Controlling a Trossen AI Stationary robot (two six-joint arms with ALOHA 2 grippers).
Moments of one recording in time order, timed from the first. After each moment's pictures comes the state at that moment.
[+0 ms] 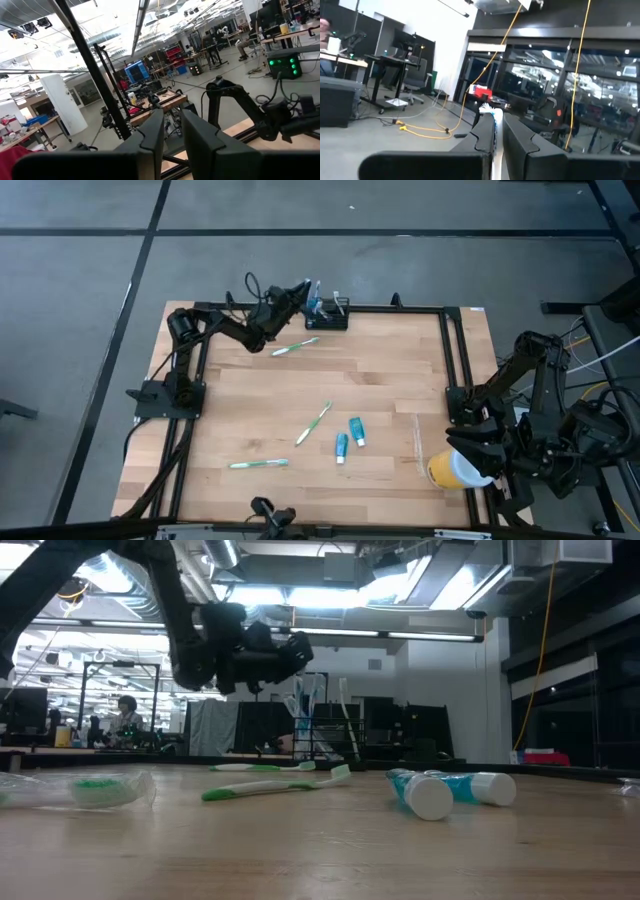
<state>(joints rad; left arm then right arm) 0.59 1.98 0.82 1.49 -0.32 -0.23 1.21 1.36 1.39 0.79 1.35 -0.36</state>
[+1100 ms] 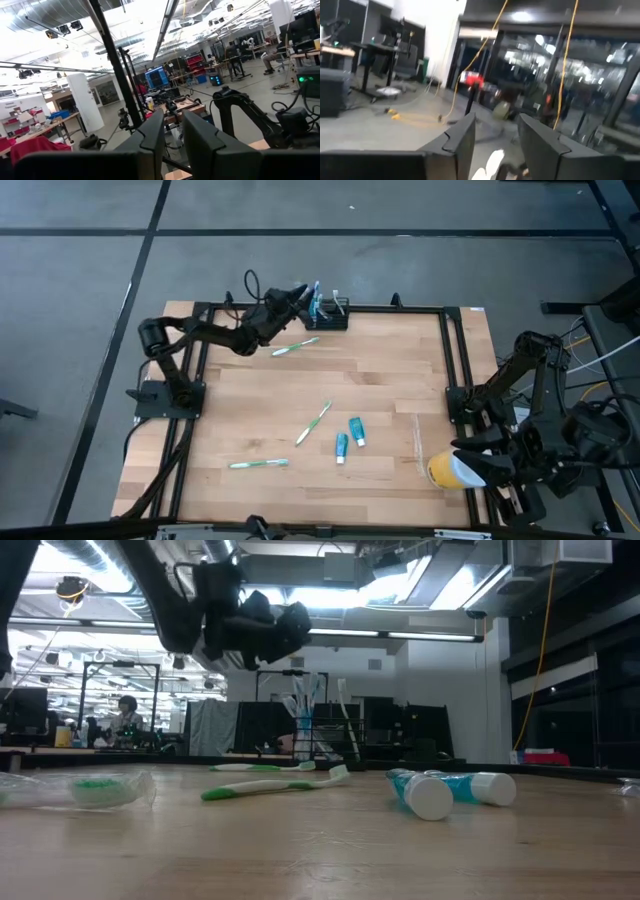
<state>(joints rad) 0.50 1.72 0.76 1.19 -0.35 -0.22 1.22 1.36 1.39 0.76 1.21 -0.38</state>
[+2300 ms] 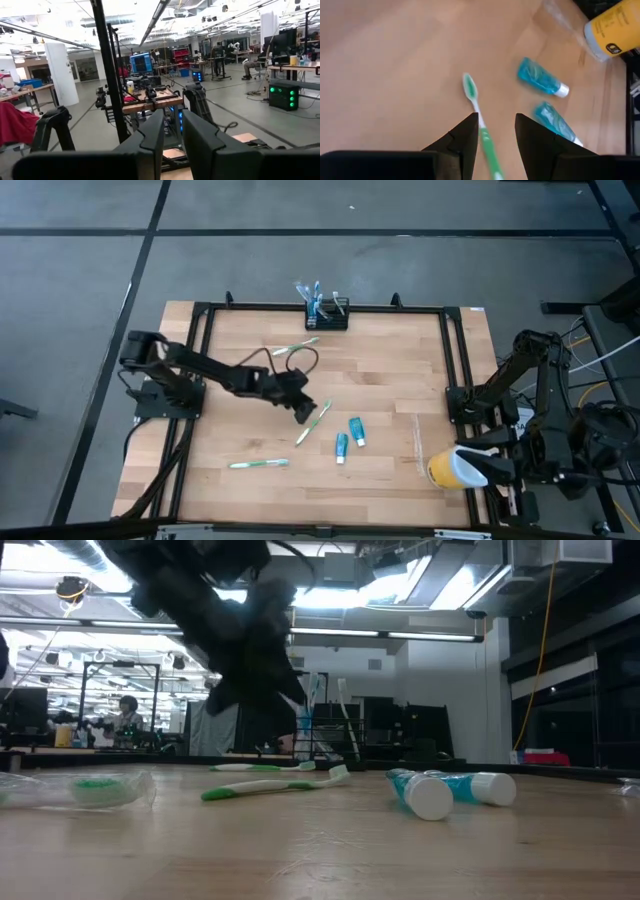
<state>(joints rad) -0.05 1.58 0.78 0.11 -0.06 -0.80 1.27 1.35 1.39 0.70 1.33 -0.56</state>
